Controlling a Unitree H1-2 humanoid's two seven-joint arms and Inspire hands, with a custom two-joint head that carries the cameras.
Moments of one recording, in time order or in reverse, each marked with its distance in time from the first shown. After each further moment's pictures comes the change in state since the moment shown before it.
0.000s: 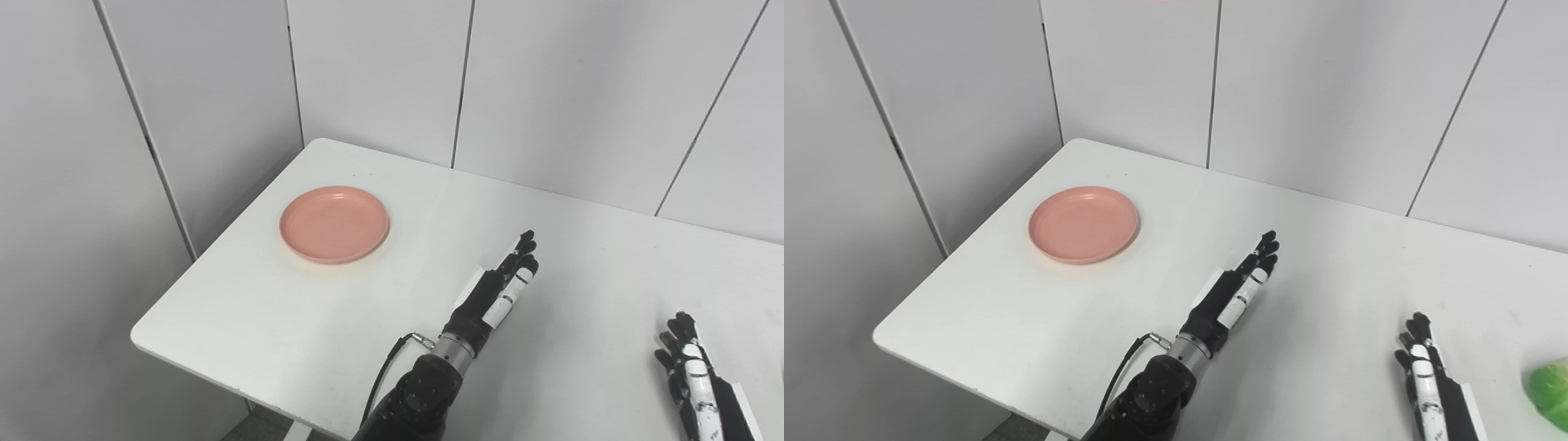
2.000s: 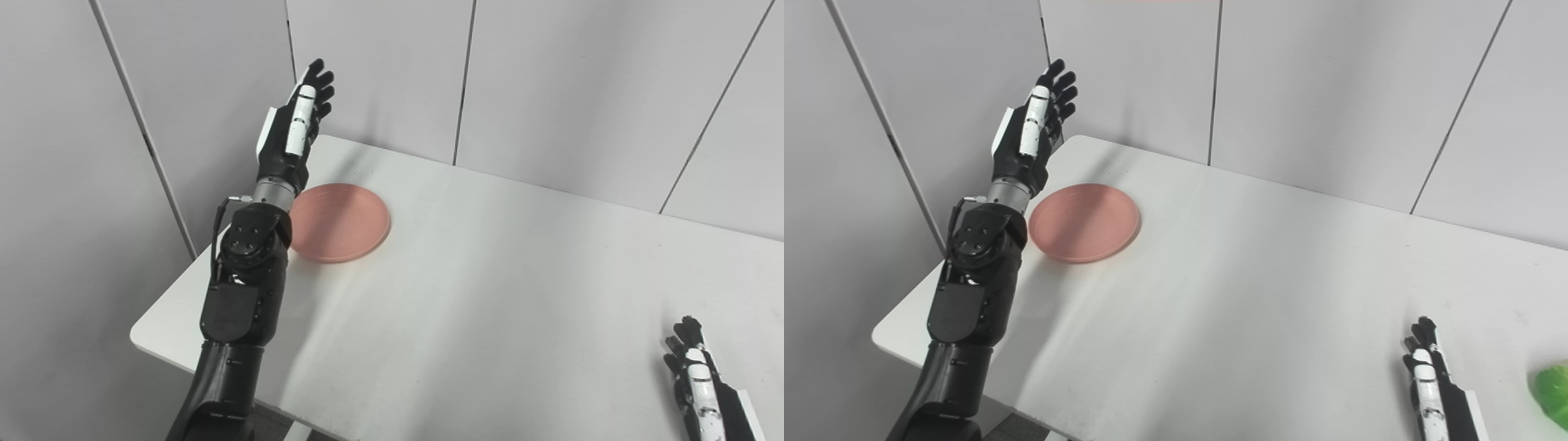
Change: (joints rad) left arm -0.182 0.425 0.500 -0.337 -0.300 0.375 -0.006; right arm 0.027 0.014 0.008 -0.057 -0.023 0.033 -0.024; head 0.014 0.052
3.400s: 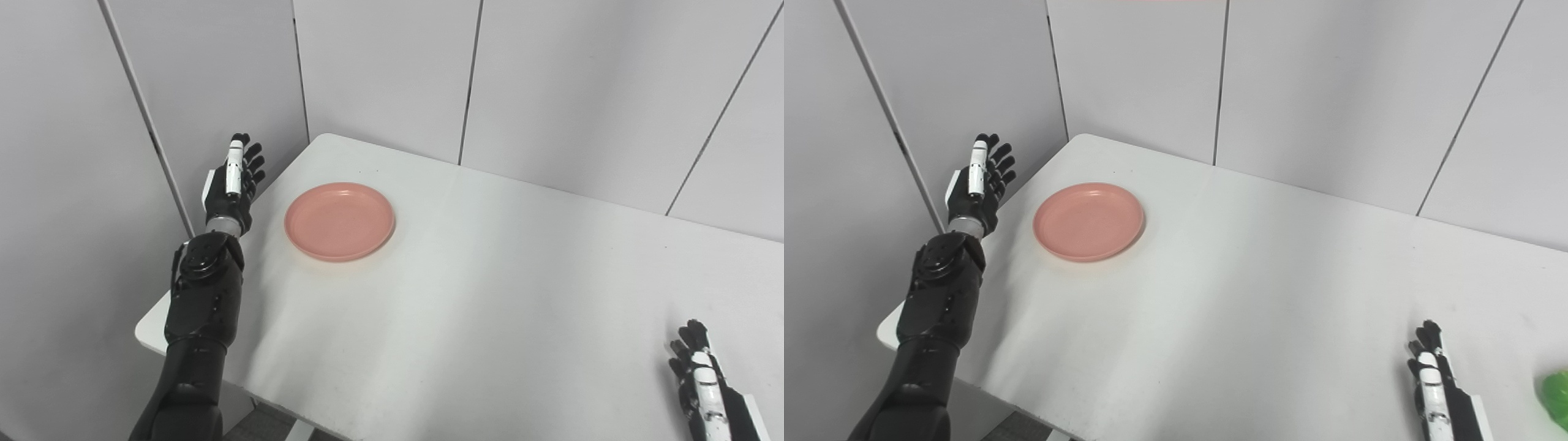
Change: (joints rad) left arm 0.021 0.086 0.134 0.454 -0.121 -0.072 0.029; right arm 0.010 -0.002 -0.001 -0.025 0.009 0.025 0.001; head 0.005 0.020
